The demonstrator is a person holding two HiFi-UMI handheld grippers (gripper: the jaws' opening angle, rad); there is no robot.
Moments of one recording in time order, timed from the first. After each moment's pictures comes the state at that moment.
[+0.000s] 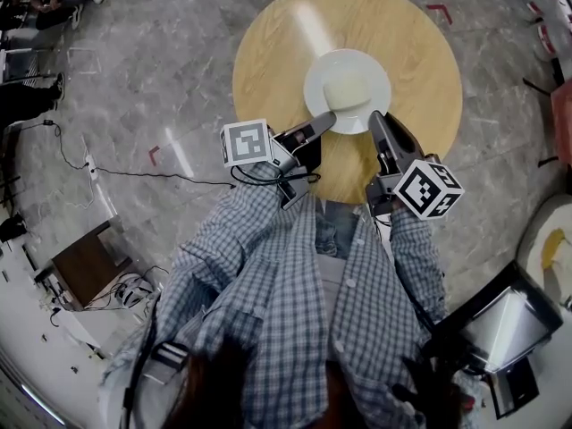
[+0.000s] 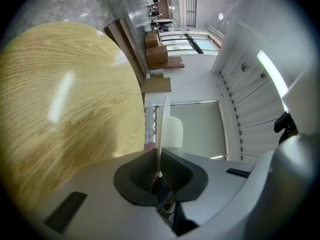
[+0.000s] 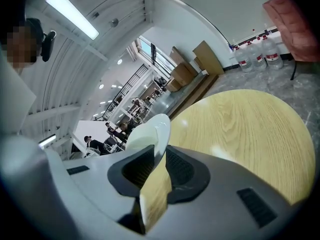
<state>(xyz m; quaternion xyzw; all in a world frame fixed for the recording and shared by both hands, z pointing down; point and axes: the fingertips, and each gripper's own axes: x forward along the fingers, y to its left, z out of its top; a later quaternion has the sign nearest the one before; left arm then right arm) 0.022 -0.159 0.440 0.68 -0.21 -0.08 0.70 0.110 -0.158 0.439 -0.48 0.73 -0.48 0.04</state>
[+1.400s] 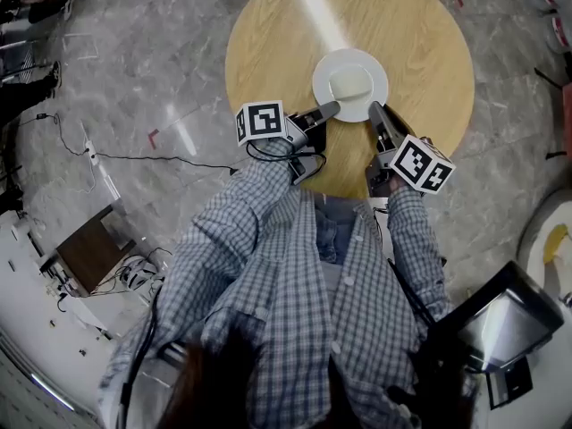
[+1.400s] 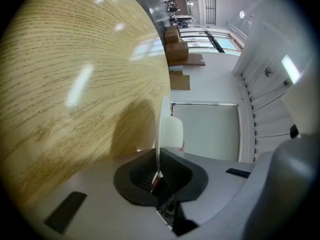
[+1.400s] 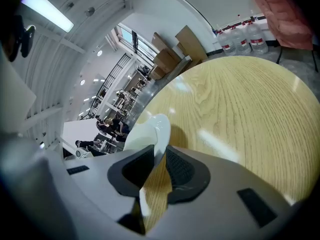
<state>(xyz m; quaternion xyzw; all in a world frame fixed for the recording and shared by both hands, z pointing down) 0.028 -0.170 0.551 0.61 -0.25 -0.02 0.75 0.117 -0.171 0.551 -0.49 0.67 -0.56 -0.01</state>
